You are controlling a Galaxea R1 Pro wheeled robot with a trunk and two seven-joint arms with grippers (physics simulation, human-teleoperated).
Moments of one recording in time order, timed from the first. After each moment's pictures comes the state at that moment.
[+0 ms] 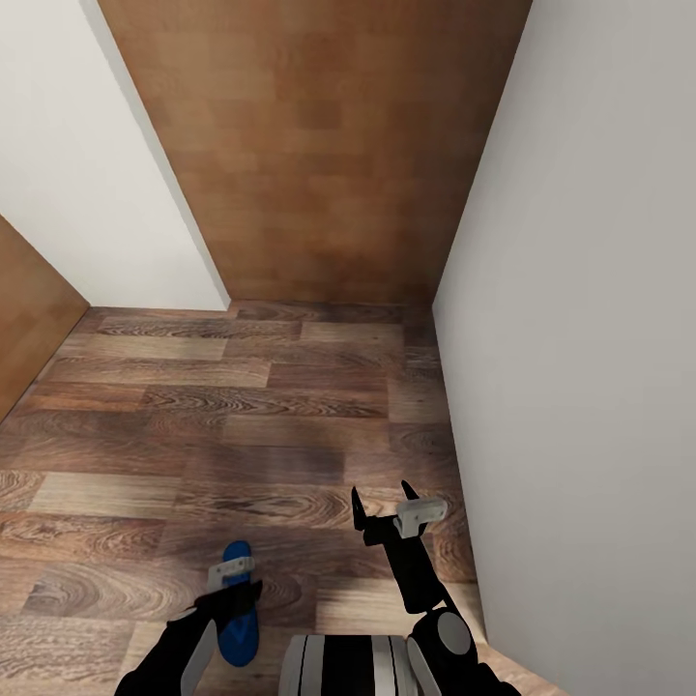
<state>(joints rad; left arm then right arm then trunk) -0.44 -0.06 0.23 -0.58 0.02 0.18 -0.03 -0.19 0.12 0.36 -1.31 -0.07 -0.21 -0.09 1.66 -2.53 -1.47</state>
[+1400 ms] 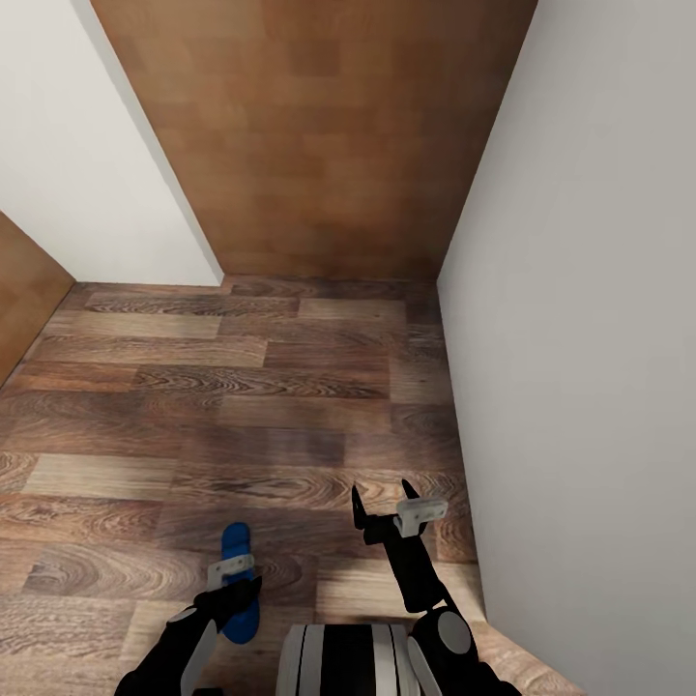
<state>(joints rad) -0.44 -0.06 0.23 -0.58 0.03 0.15 -0.03 -0.19 0.12 0.36 -1.32 -0.07 -0.21 -0.09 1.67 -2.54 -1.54</state>
